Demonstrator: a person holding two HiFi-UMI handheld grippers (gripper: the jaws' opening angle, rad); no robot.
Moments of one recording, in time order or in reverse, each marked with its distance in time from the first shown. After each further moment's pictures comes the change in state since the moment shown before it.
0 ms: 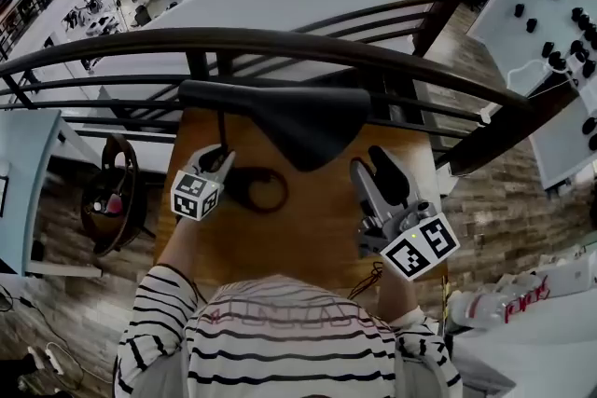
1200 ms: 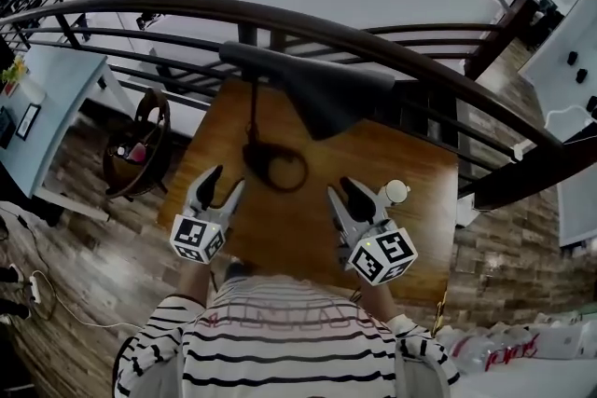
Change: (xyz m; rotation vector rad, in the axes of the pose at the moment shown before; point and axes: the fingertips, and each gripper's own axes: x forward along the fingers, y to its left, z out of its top) left arm -0.139 -0.113 -0.008 -0.132 -0.199 0.311; right arm -0.044 0.014 -0.144 0.051 0.282 0.135
